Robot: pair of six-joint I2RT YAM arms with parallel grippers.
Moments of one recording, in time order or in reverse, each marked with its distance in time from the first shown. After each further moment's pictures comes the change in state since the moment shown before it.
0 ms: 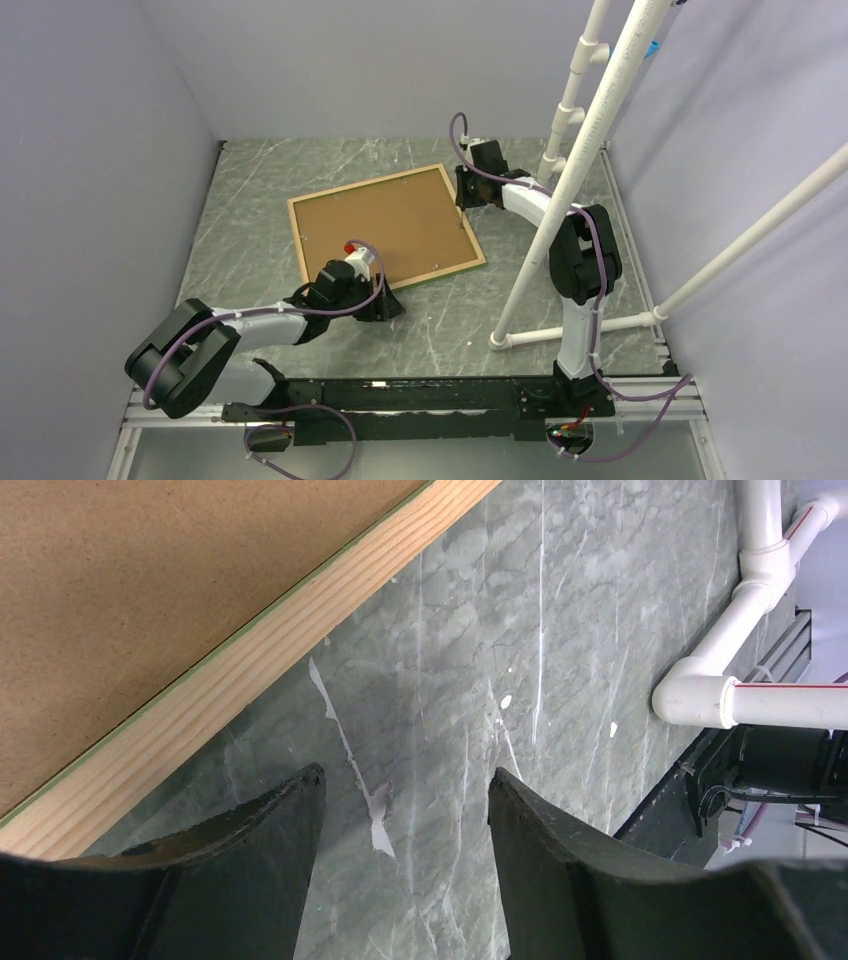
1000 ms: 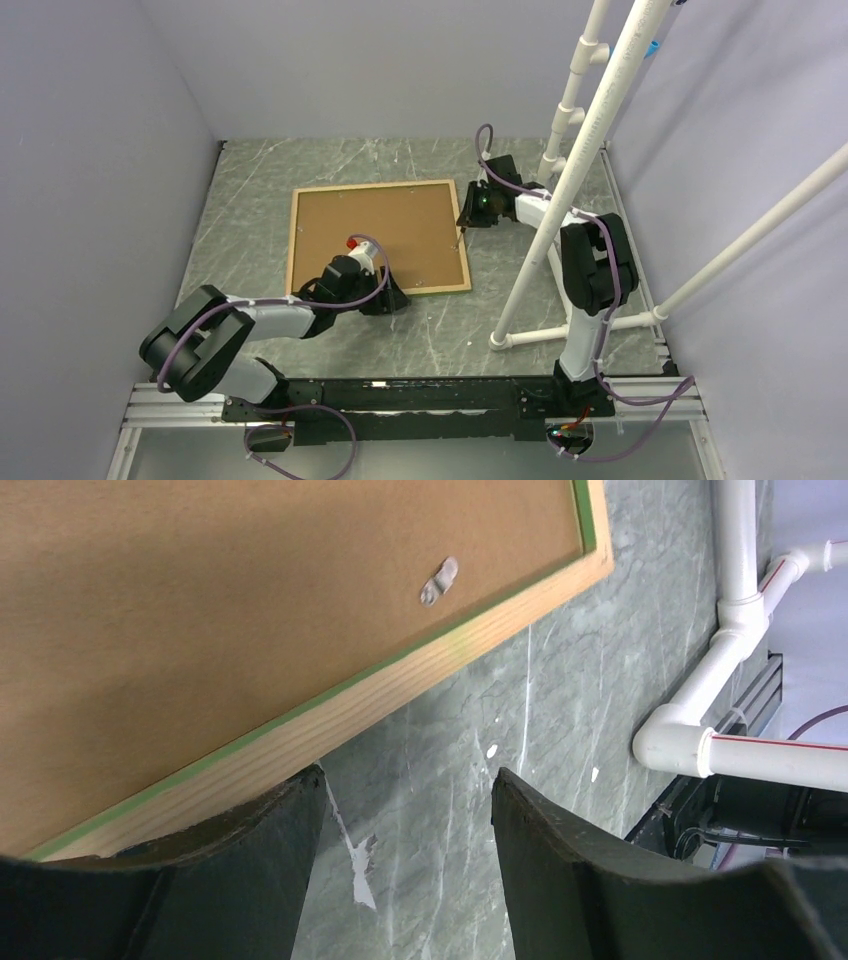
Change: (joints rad) left arm -0.001 0.089 0.043 0.065 -0.035 -0.060; right arm -0.032 -0.093 -0.159 -0.044 -0.158 0.269
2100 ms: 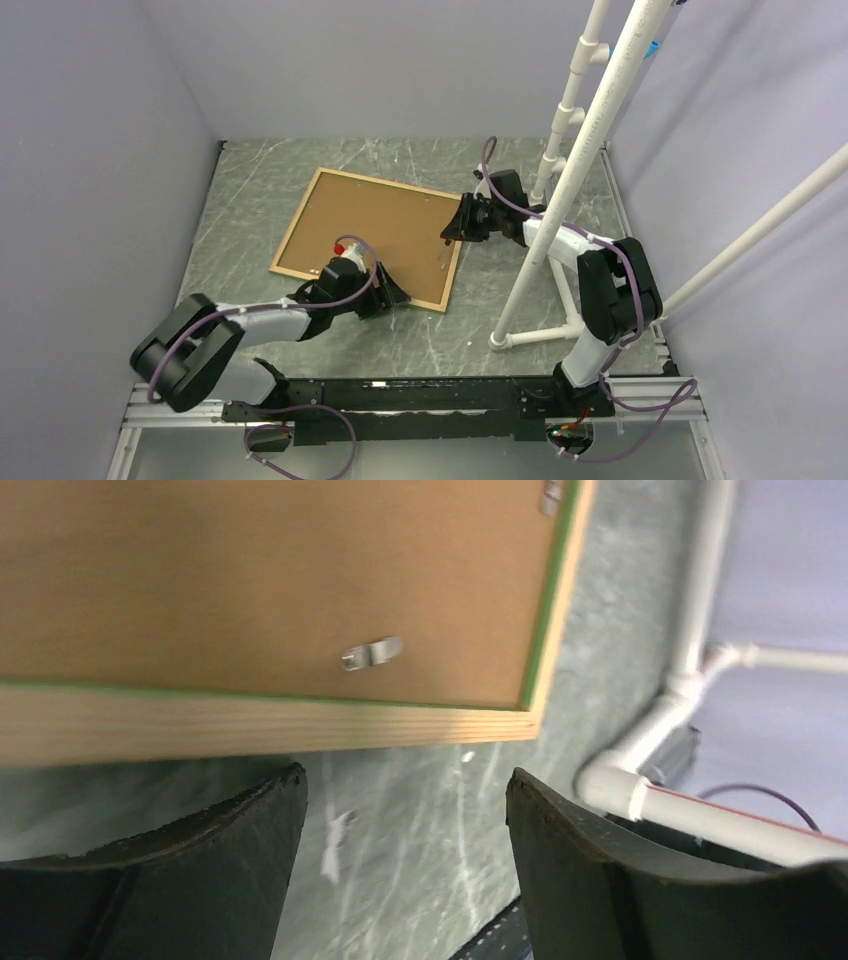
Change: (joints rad) left arm -0.003 -0.019 -0.037 0.043 -0.003 -0.256; right arm 0.045 -0.229 -0.293 0.215 -0.232 0.146
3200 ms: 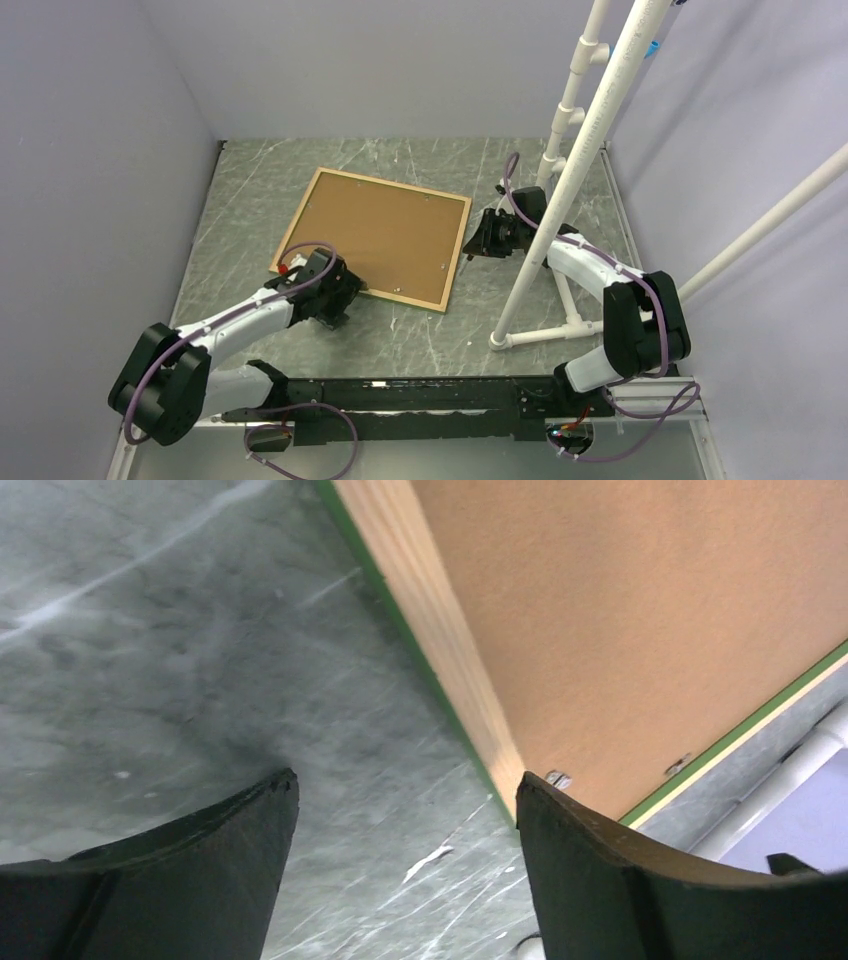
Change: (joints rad) left arm 0.131 -0.220 0.160 -0.840 -0.335 -0.456; right arm -0.070 -0.219 -0.177 -0.072 0.021 -0.106
